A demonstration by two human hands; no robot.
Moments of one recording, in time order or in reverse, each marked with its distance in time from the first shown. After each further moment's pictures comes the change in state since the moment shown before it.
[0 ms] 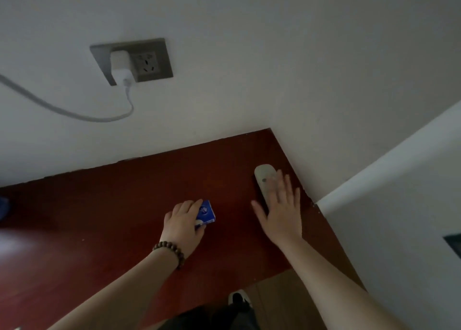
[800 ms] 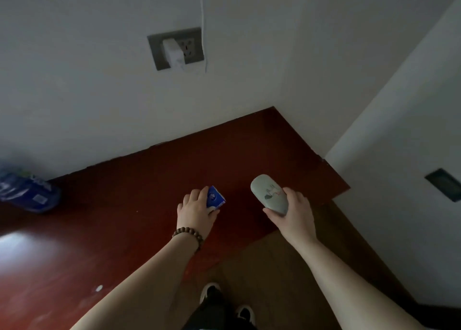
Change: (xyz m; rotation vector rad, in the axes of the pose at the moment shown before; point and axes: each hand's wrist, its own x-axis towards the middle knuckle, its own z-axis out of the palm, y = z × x) left_hand -0.077 -0.069 -0.026 -0.061 0.038 0.042; right_hand -0.141 -0.102 -0.030 0.311 0.064 0.309
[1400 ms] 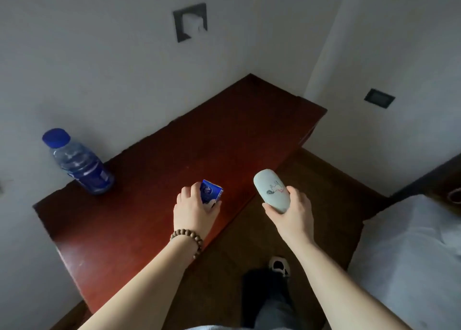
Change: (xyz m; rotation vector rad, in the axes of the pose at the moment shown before) left_hand -0.142 -0.187 -0.092 -0.154 0.014 0.240; right_hand -0.264 -0.181 0.099 0.069 0.360 0.385
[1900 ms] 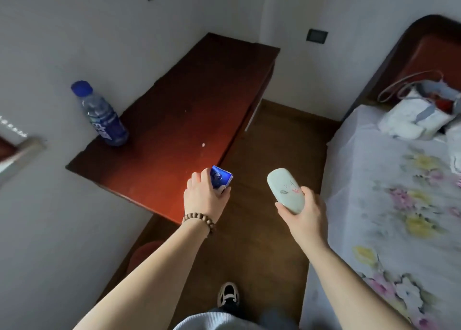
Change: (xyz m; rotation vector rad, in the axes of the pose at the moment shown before) left_hand -0.185 -0.088 -0.089 0.039 -0.181 0.284; right_hand -0.323 -0.032 -0.017 -0.052 0.203 0.340
